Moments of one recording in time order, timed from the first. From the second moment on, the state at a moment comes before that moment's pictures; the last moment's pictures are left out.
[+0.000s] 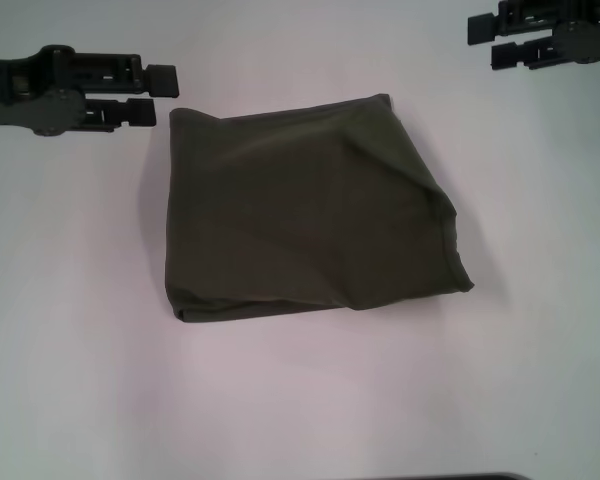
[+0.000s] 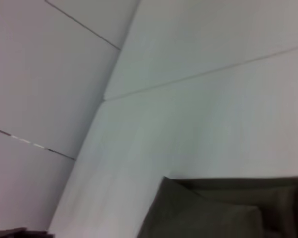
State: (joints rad) left arm -0.58 -2.03 -2.52 -1.01 -1.07 1.85 -2.58; right arm 0.75 1.84 -0.63 -0.66 -2.20 -1.64 2.47
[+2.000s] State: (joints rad) left arm -0.58 -2.05 -2.54 -0.97 -1.12 1.81 -2.54; right arm 0.88 2.04 -0.80 -0.55 -2.44 -1.23 2.57
